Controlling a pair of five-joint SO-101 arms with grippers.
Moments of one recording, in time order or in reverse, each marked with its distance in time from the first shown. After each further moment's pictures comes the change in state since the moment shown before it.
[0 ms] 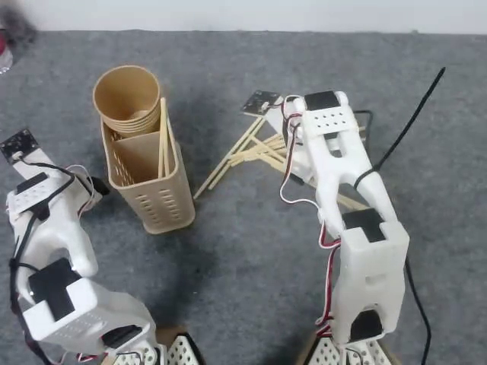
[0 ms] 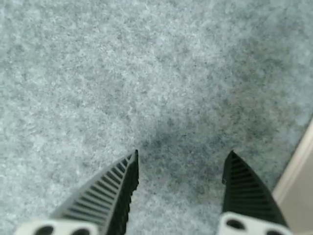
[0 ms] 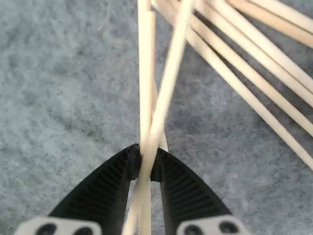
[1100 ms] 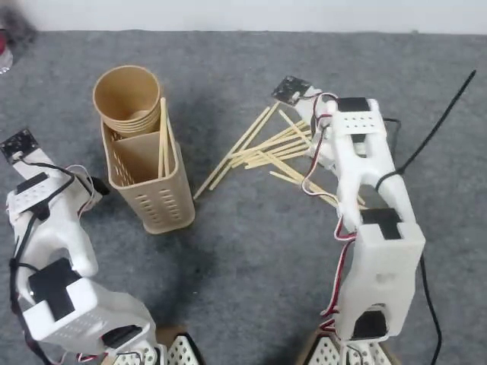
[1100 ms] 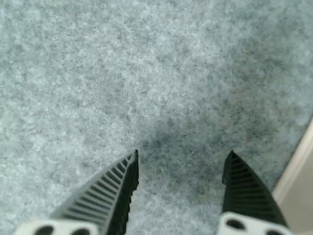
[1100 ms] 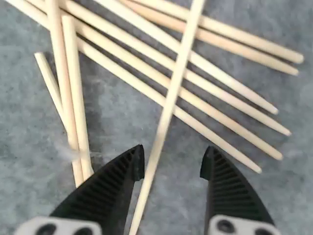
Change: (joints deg) left arm 0.0 0.0 0.0 0.0 0.0; right arm 8.3 1.0 5.7 -18.3 5.0
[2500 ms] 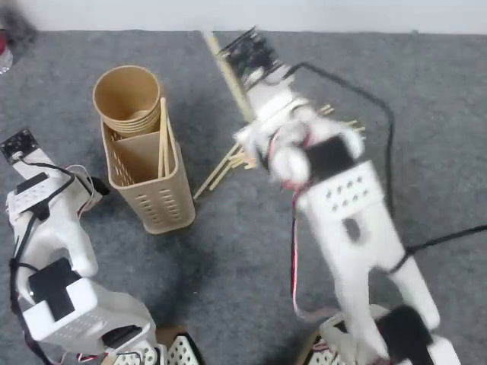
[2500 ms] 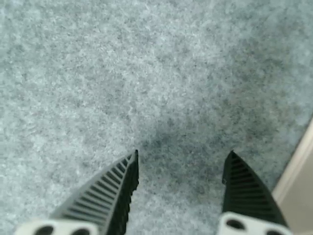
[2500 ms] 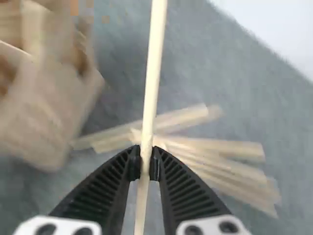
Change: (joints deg) left arm 0.0 0.0 0.0 0.0 0.0; right arm -25.4 -49.1 17.3 -6.4 -37.0
